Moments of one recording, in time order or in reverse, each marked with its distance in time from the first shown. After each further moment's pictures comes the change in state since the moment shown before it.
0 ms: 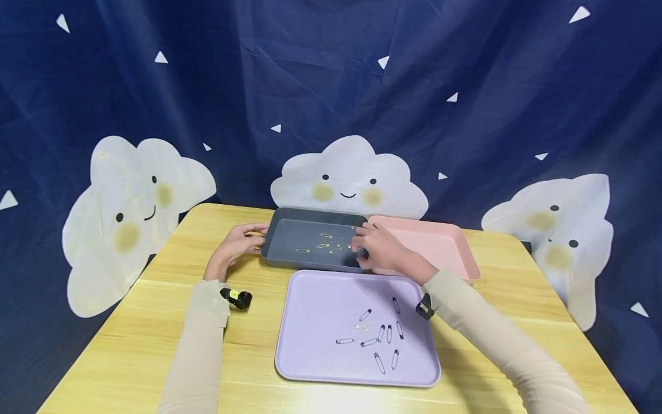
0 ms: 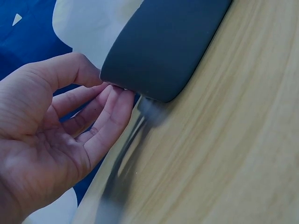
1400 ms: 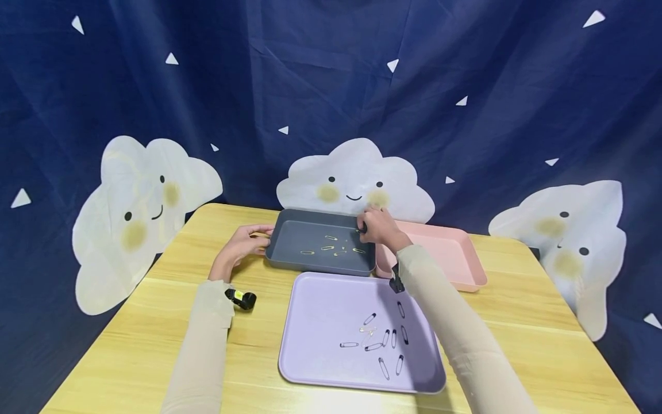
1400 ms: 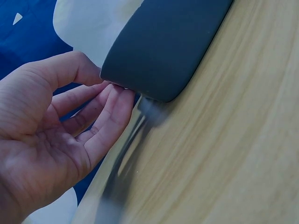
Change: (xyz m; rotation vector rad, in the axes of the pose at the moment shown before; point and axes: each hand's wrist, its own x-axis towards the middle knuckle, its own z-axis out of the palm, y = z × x) left_hand 0.004 -0.009 -0.002 0.018 0.016 0.022; right_hand 0.054 0.055 0.030 -0.017 -0.152 0.411
